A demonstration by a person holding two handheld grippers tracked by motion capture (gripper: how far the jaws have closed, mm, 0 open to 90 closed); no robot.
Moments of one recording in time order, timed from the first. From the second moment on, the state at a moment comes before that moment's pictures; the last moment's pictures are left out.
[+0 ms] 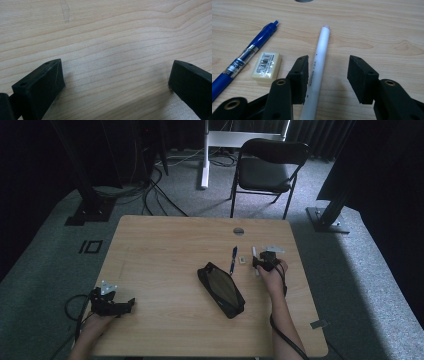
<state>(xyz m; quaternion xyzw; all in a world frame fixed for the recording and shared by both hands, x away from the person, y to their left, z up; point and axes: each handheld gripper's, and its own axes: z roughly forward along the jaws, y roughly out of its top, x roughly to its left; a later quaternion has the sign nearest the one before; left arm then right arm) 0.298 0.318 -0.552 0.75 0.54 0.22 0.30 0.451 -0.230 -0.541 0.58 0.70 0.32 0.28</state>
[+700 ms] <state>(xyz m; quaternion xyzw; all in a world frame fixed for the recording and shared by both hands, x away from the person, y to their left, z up) 0.298 0.318 -0.552 0.75 0.54 0.22 0.30 0.455 -0.225 -0.546 0.60 0.69 0.31 0.26</state>
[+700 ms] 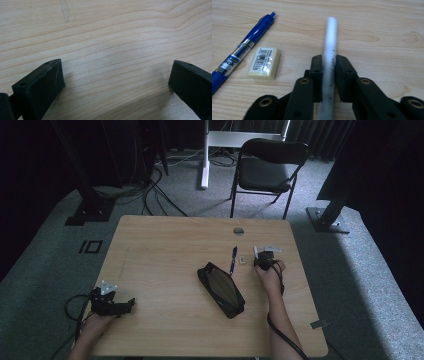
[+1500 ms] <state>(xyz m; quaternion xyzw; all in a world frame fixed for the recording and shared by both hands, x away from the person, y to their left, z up) 0.298 0.318 -0.552 0.75 0.54 0.22 0.30 0.442 -0.237 -0.515 0.61 0.68 0.33 0.24</state>
